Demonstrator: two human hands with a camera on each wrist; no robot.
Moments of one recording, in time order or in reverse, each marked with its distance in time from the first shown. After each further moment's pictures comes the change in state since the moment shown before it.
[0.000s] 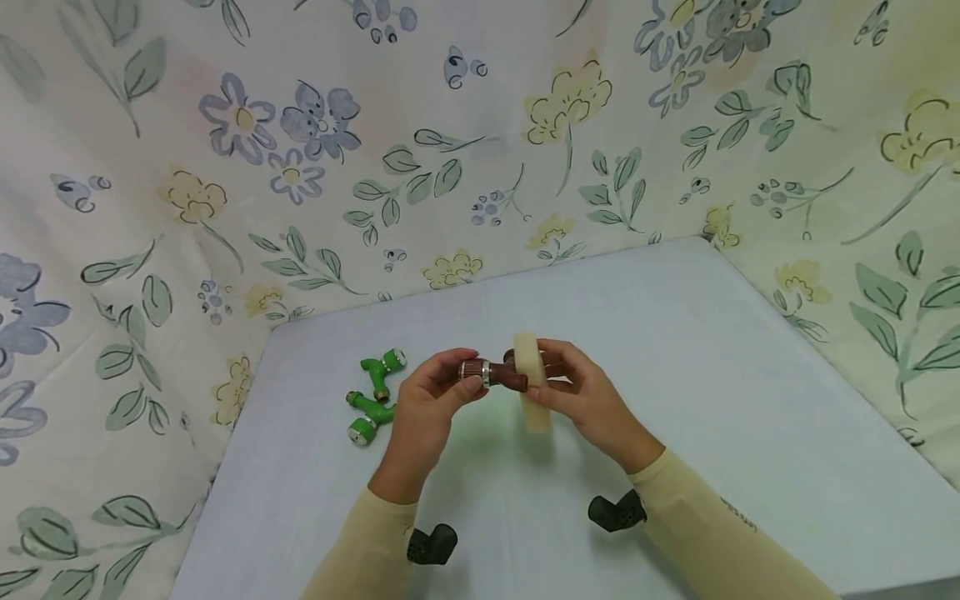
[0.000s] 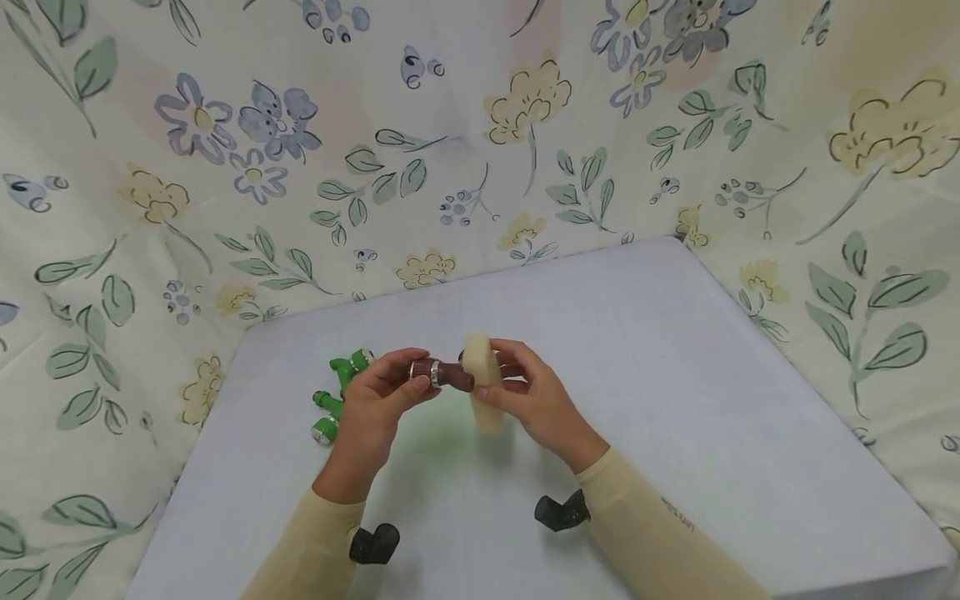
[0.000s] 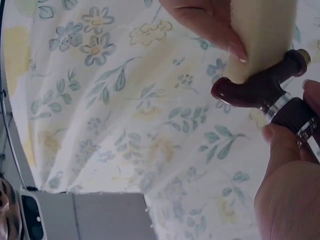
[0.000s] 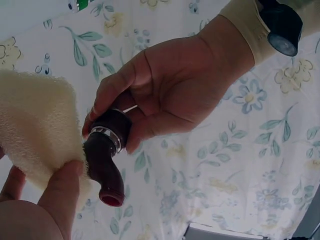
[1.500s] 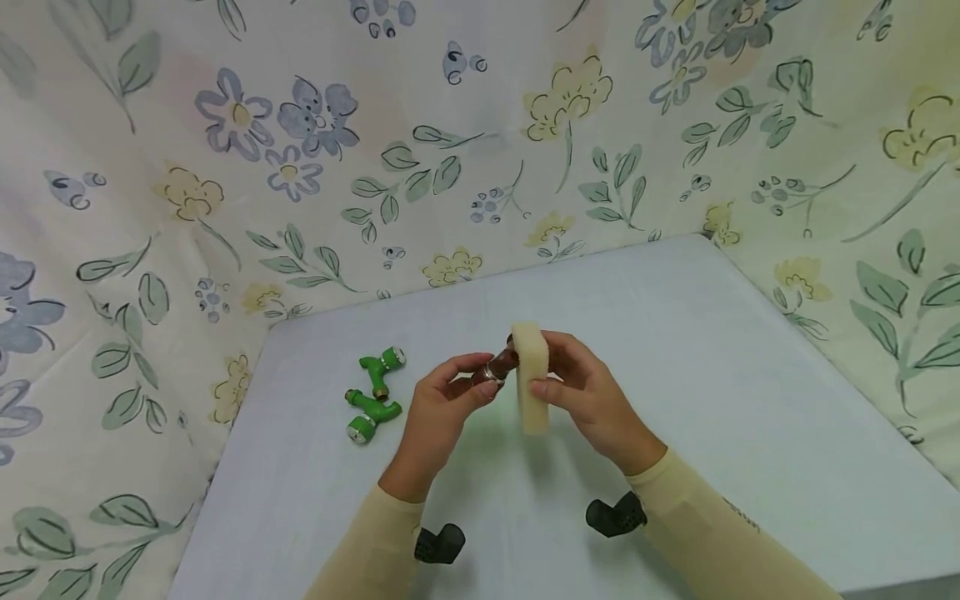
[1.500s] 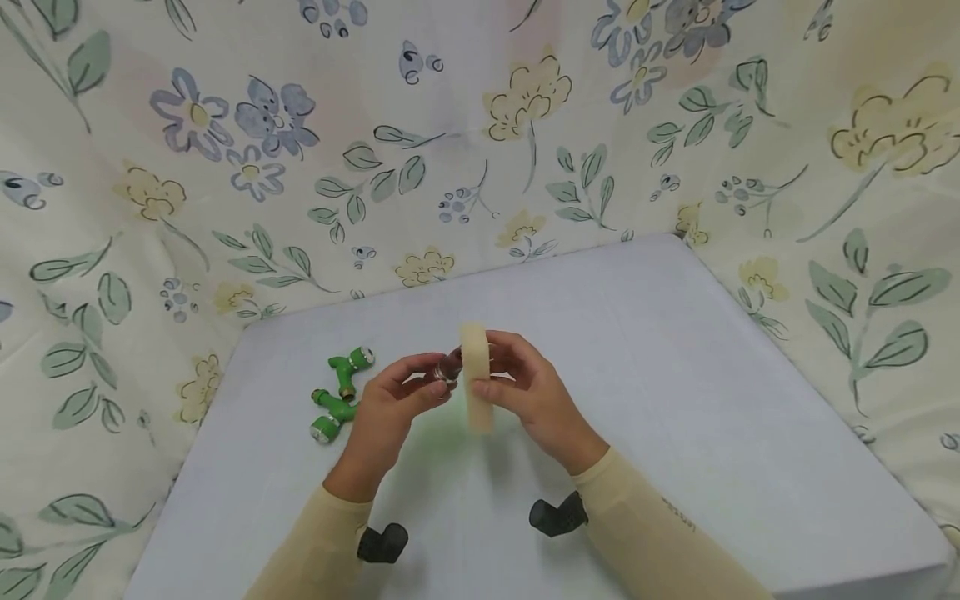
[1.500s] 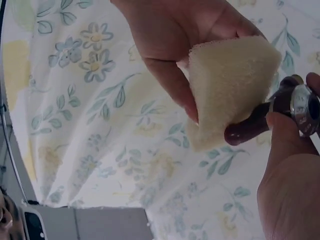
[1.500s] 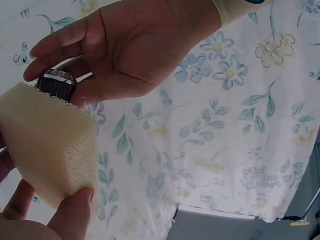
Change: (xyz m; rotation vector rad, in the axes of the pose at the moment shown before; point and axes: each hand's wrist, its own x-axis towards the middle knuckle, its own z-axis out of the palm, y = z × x) left_hand 0.002 -0.017 0.004 -0.014 -0.045 -0.098; right_hand -0.003 -0.021 0.008 0.247 -0.042 -0.100
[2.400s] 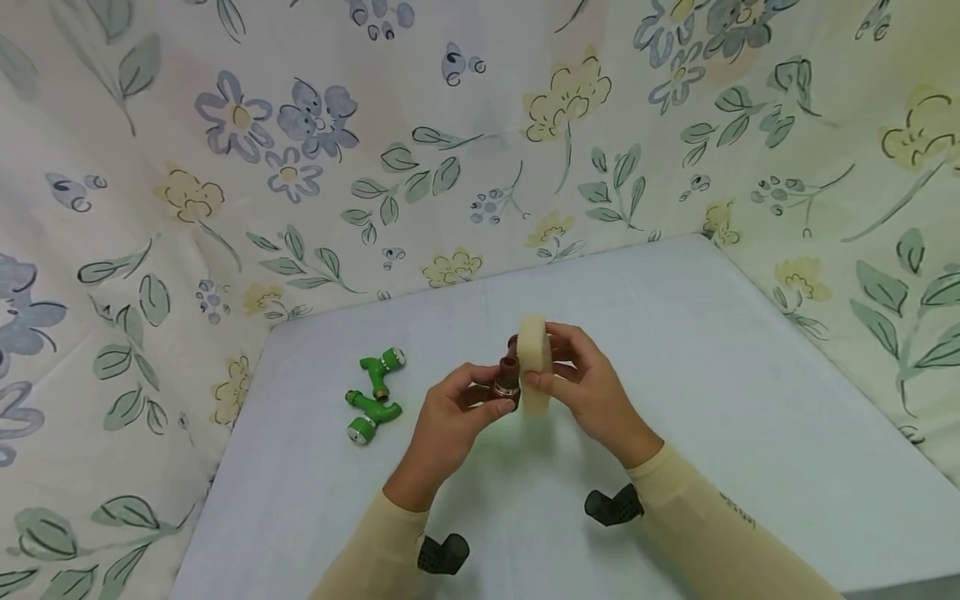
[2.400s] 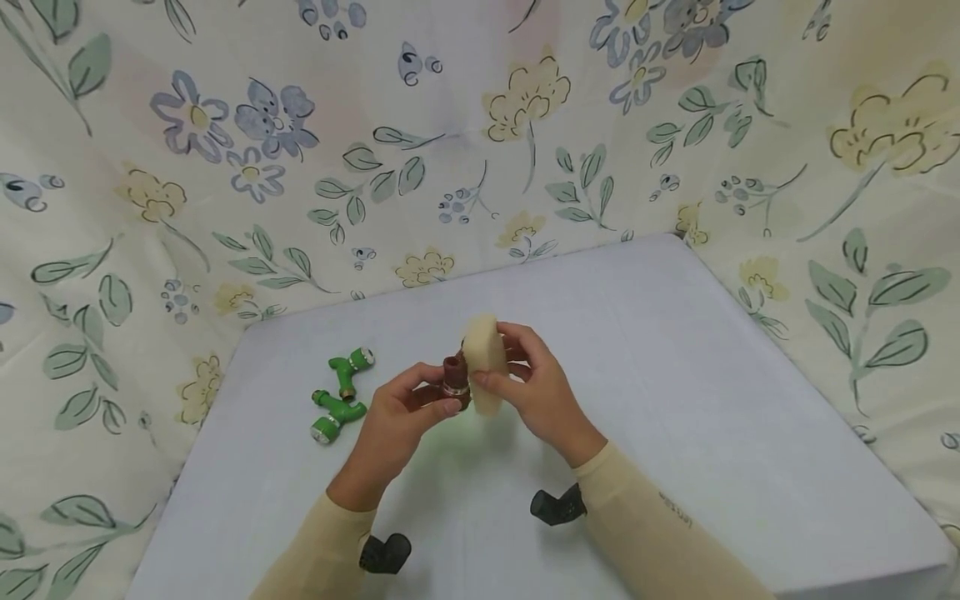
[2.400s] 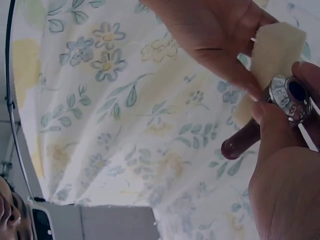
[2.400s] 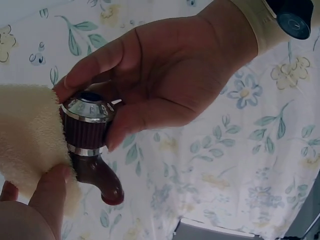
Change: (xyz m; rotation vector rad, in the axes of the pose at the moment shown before) left_hand -0.008 0.005 0.012 0.150 -0.101 0.076; right_hand 0.007 0.009 -0.009 -0.268 0.146 0.024
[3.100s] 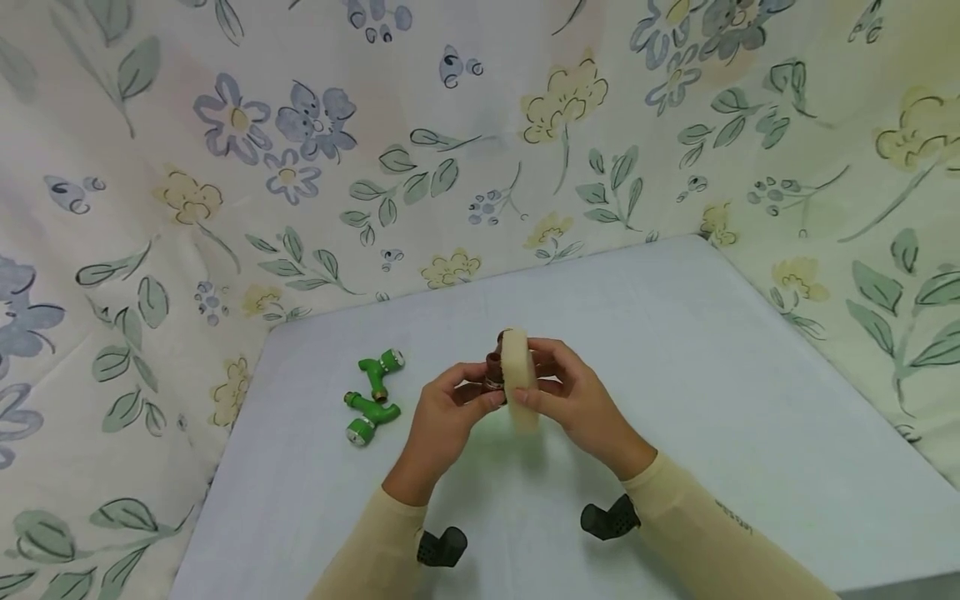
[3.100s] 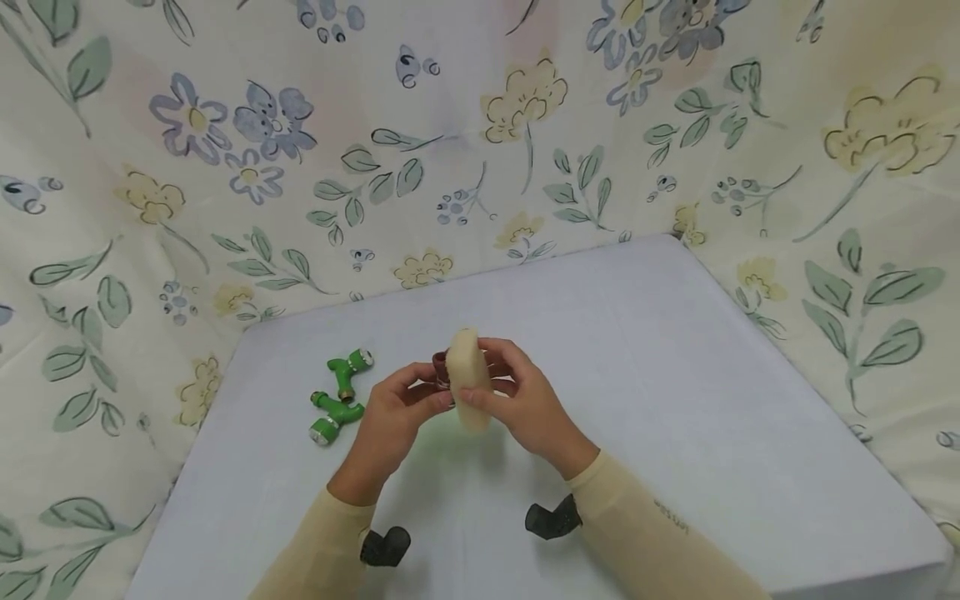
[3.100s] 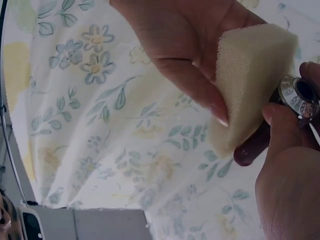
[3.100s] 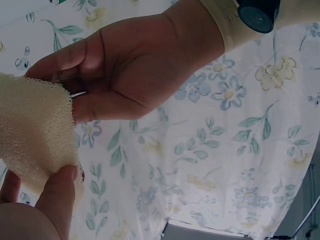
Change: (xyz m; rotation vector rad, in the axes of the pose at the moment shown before) left_hand 0.005 -0.001 -0.003 0.009 0.069 -0.085; right_hand -0.009 -0.006 0.010 0.045 -0.110 0.019
